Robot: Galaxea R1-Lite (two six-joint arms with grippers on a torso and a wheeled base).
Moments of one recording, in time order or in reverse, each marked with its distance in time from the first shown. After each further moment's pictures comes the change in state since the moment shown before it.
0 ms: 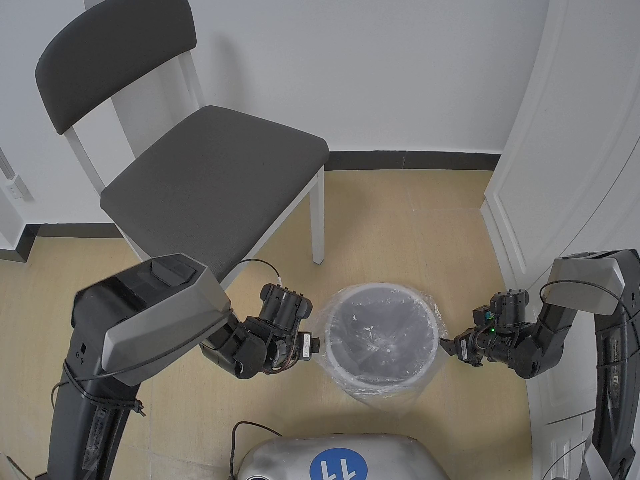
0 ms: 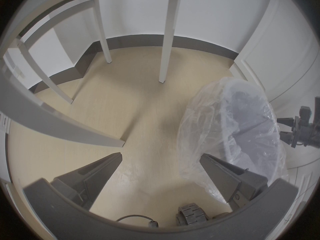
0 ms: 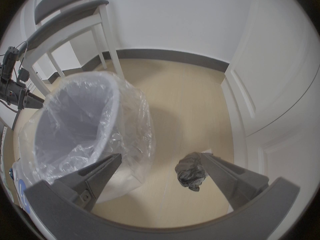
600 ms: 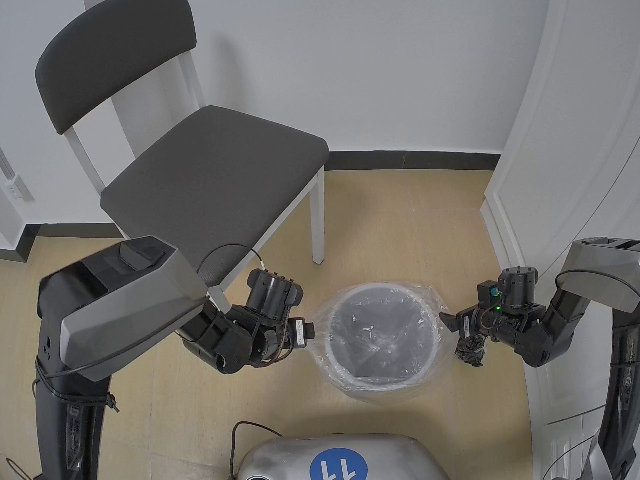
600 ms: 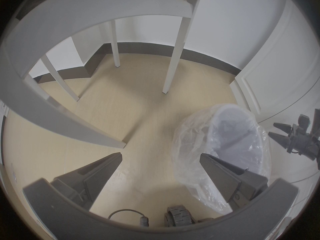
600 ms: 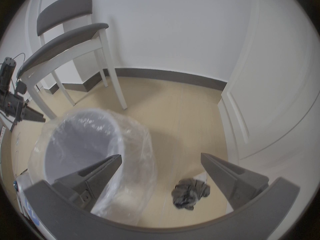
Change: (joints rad) left arm 0.001 -0.129 0.093 -0.014 0.000 -0.104; right arm 0.021 -0.131 -0.004 -0.009 -0.002 0.002
